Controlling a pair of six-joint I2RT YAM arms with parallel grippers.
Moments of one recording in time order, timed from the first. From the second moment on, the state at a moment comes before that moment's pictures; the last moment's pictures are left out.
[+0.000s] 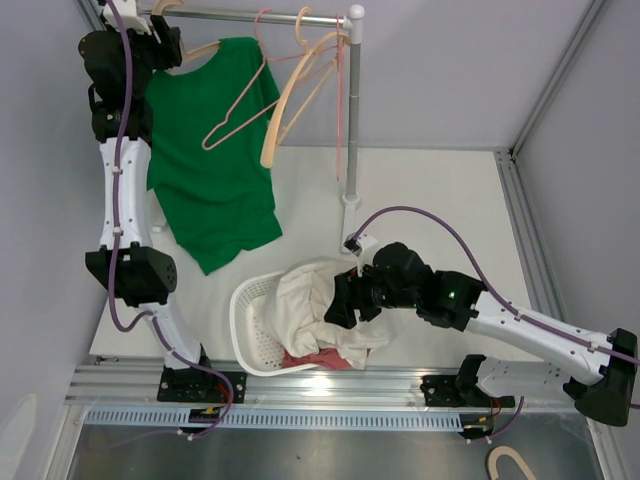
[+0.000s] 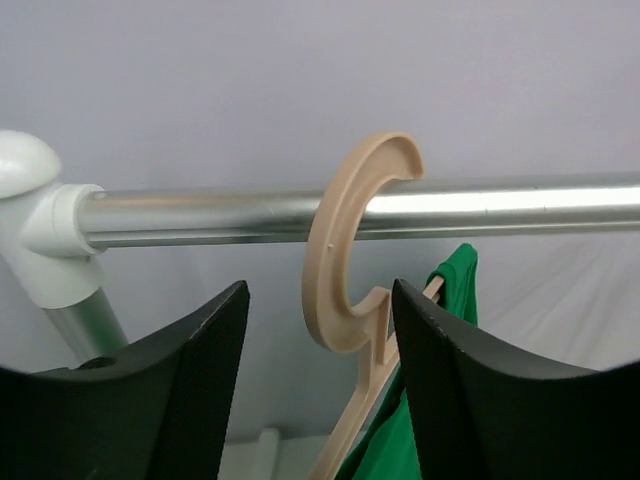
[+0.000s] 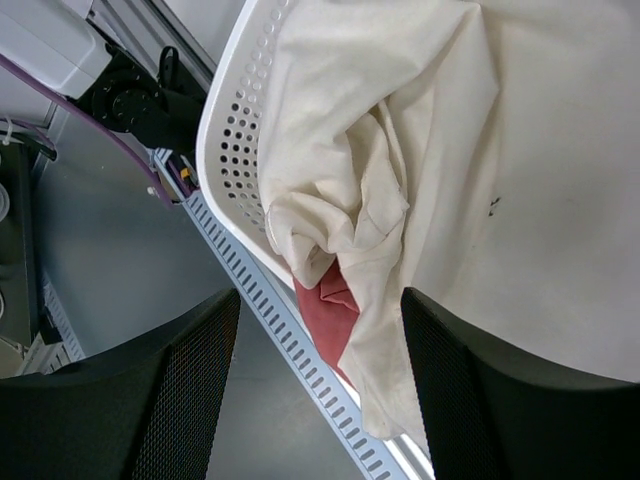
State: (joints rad) left arm 0.13 1.88 2.25 -0.13 0.24 0.01; right arm 1.05 1.07 0.96 -0.50 -0.17 0.57
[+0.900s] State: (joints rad) left arm 0.15 1.99 2.36 -0.13 0.36 -0.17; right arm 1.02 1.11 0.96 -0.49 -0.19 0.58
